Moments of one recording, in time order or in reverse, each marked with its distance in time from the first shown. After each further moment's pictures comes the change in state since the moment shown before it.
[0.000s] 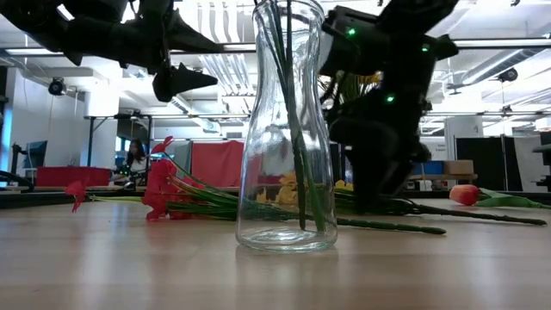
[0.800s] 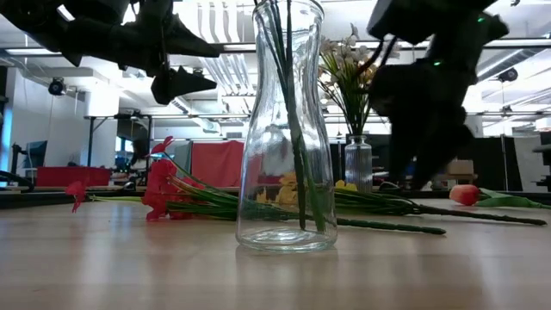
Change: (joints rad) left arm 0.000 0.000 0.000 -0.032 0.007 0.003; right arm 0.047 -0.291 -0.213 0.067 -0.118 0.182
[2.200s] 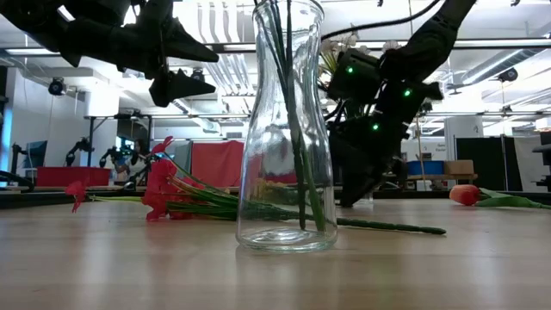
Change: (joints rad) left arm 0.000 0.000 0.000 -0.030 0.000 0.000; right arm -0.286 0.239 -0.005 0.317 0.184 -0.337
